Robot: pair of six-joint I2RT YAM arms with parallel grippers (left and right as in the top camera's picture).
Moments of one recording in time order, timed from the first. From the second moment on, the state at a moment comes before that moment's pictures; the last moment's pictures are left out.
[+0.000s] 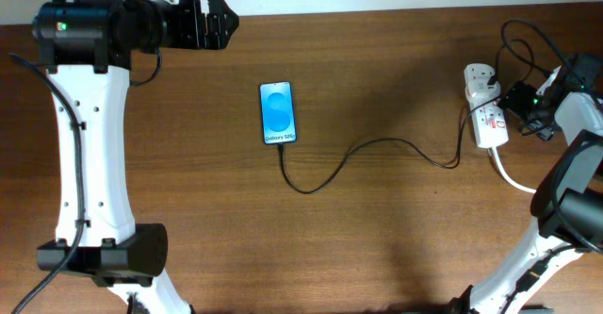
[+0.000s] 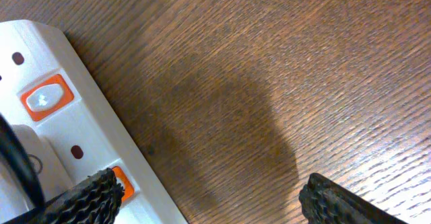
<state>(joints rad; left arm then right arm) -0.05 1.93 2.42 -1.30 0.43 -0.01 -0.51 2.16 1.54 -0.52 -0.14 0.21</state>
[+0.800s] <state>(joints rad) -0.05 1.93 2.42 -1.30 0.43 -0.01 -0.48 2.16 1.55 -0.53 -0.10 0.23</state>
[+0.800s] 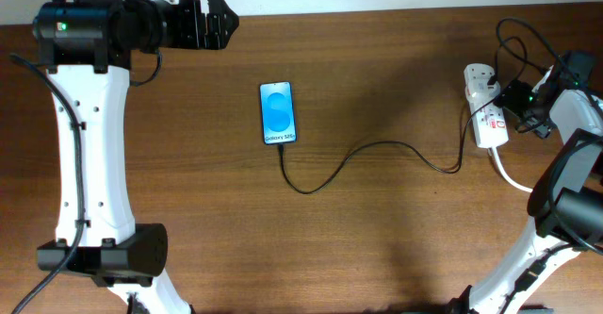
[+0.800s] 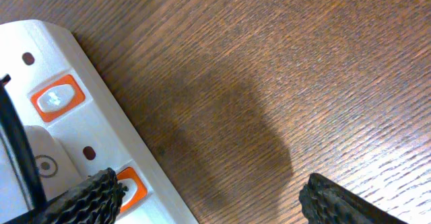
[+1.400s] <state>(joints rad) -0.05 1.93 2.42 -1.30 0.43 -0.01 -0.48 2.16 1.56 -0.57 -0.11 0.23</state>
